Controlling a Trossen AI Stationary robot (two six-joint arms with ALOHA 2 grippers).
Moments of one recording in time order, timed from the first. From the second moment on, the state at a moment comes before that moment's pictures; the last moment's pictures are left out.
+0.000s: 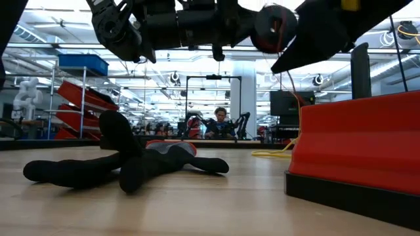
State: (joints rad) left arm -0.07 1.91 0.94 1.20 -0.08 -0.01; right arm 0.61 1.75 1.10 -0.58 1.11 0.81
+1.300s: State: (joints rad) left arm -0.07 1.91 0.94 1.25 0.06 -0.04; right arm 0.66 1.71 1.10 -0.81 1.01 1.15
